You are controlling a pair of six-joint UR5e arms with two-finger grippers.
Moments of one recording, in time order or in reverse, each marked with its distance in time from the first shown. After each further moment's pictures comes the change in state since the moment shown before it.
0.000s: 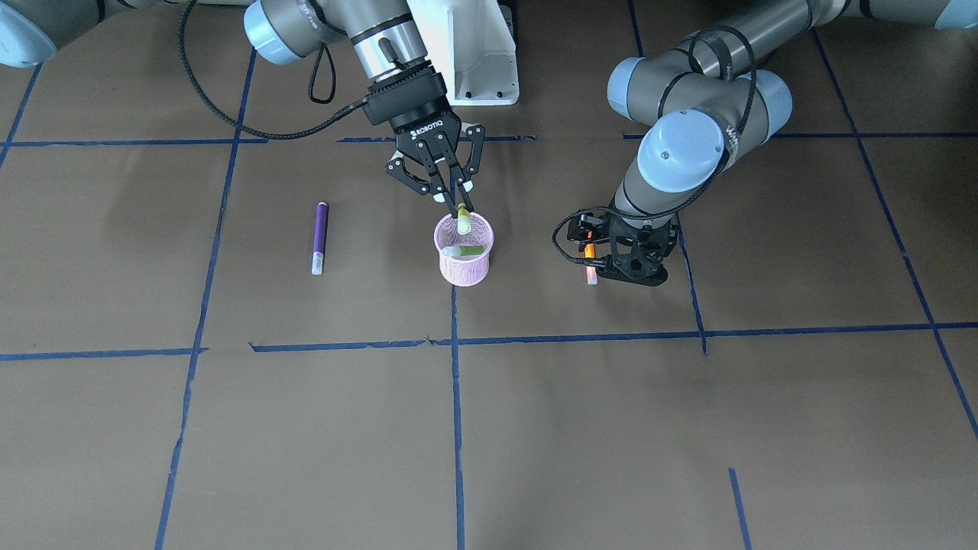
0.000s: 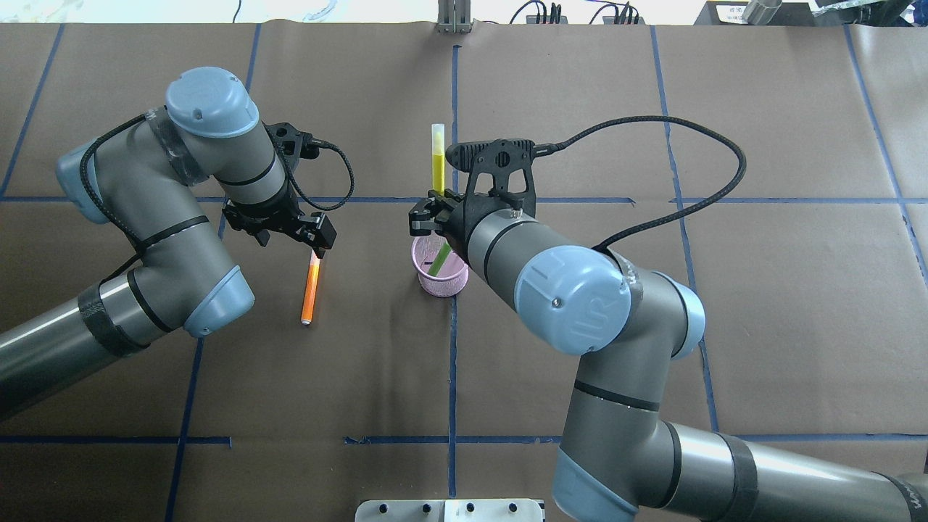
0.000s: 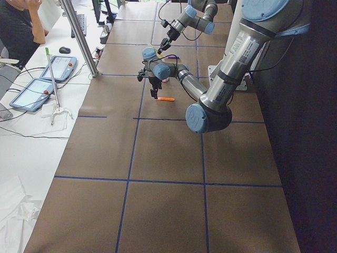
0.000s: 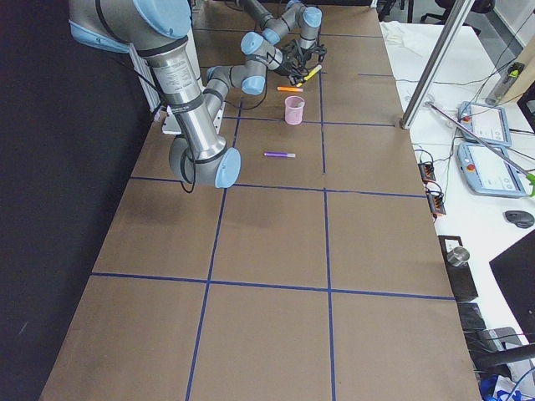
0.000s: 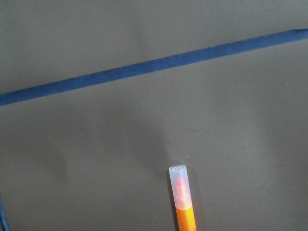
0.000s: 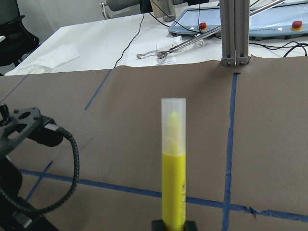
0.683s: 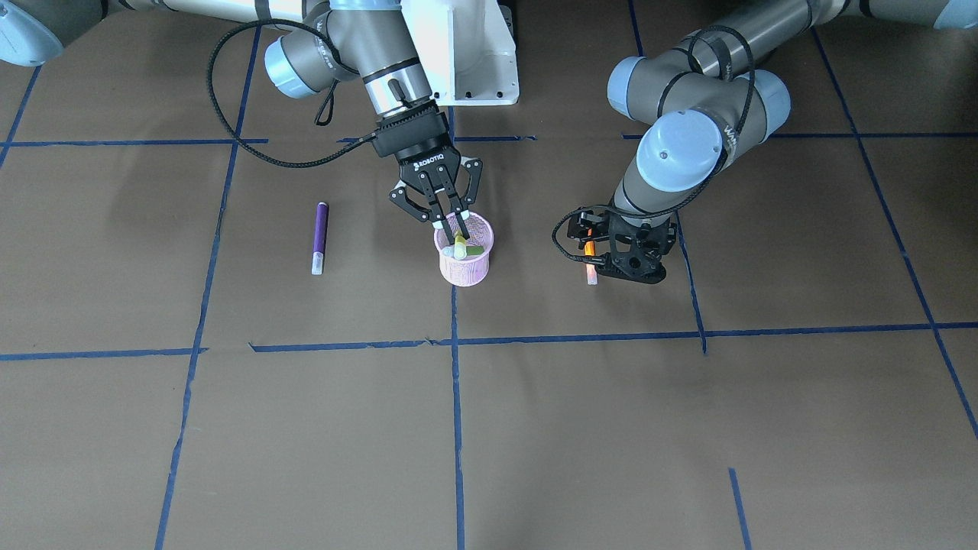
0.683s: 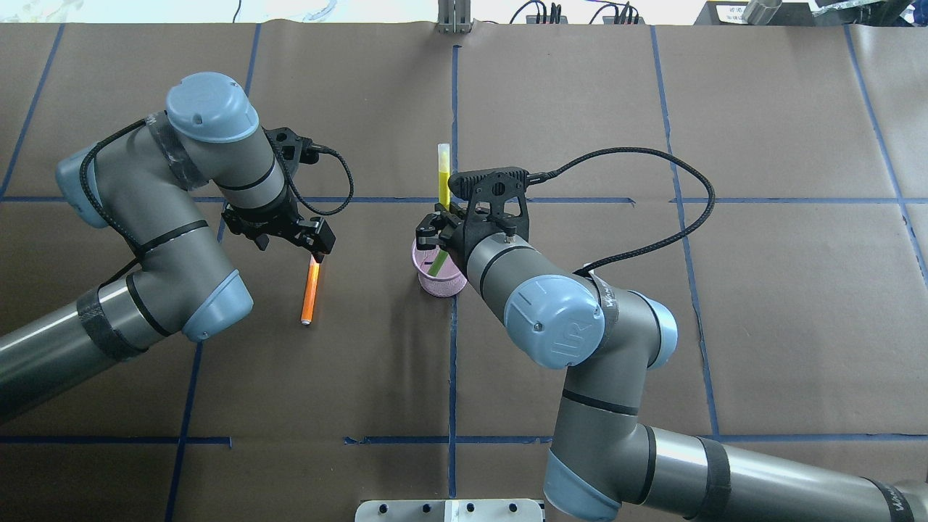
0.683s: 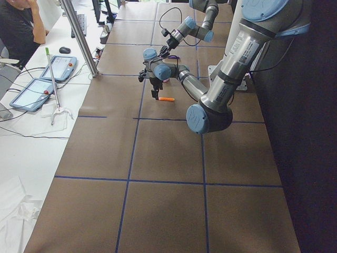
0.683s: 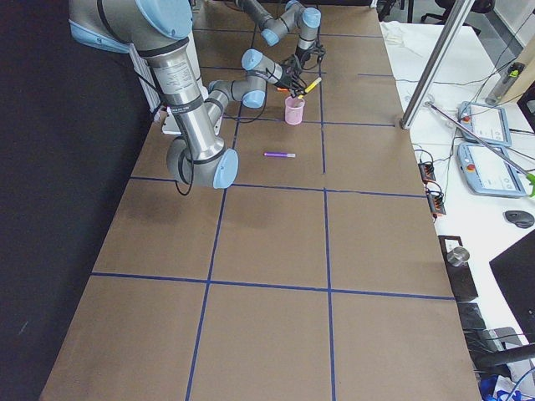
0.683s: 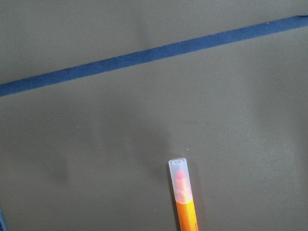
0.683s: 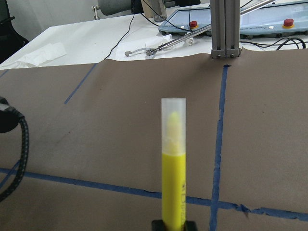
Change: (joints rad) left arm 0.011 0.008 -0.005 0.000 -0.001 0.005; right arm -0.013 -0.004 -0.144 0.138 -0.060 -0.003
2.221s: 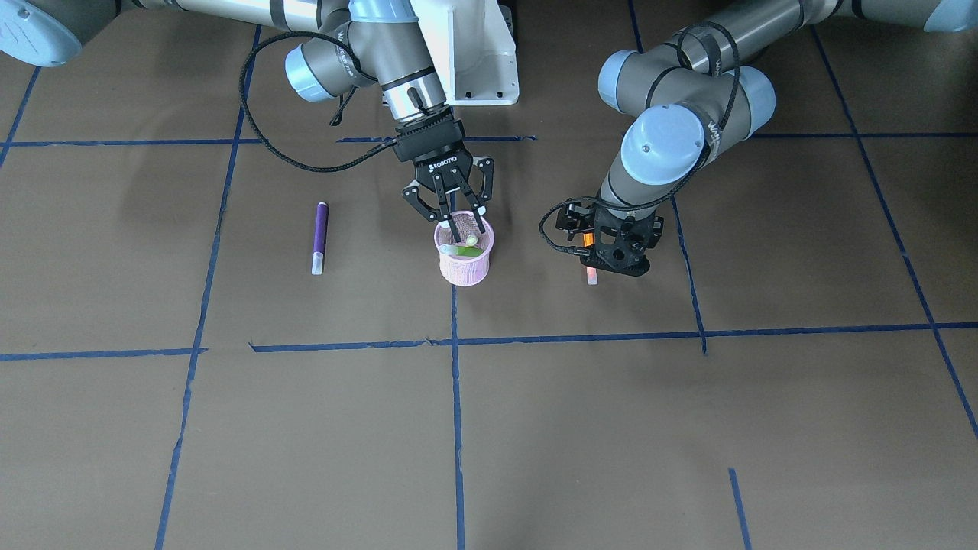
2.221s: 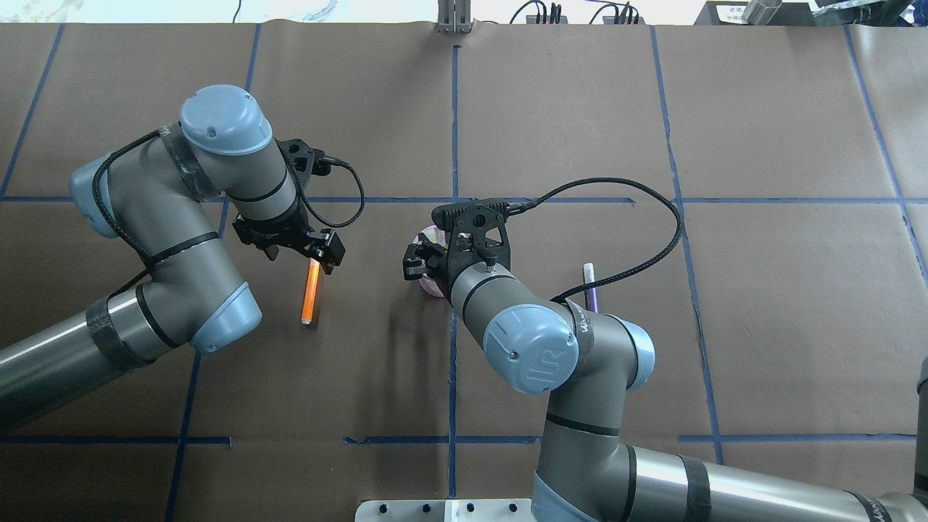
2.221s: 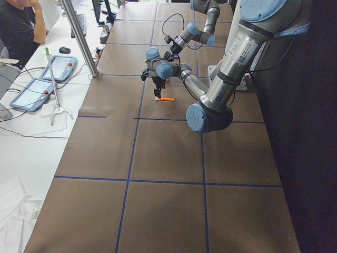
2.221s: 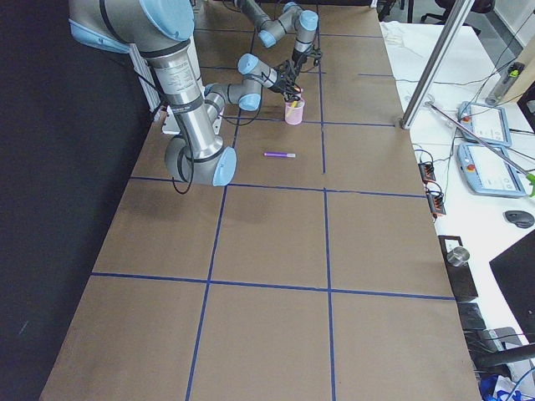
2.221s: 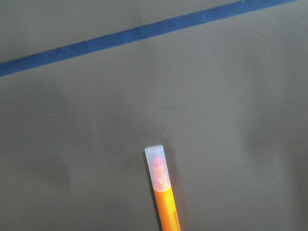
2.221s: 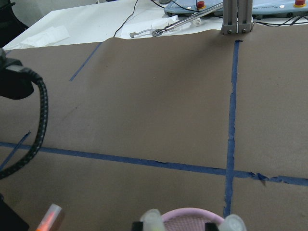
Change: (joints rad) left arm 0.021 -0.007 -0.008 0.007 0.000 0.000; right arm -0.048 0.017 -0.041 0.010 -0.011 0.011
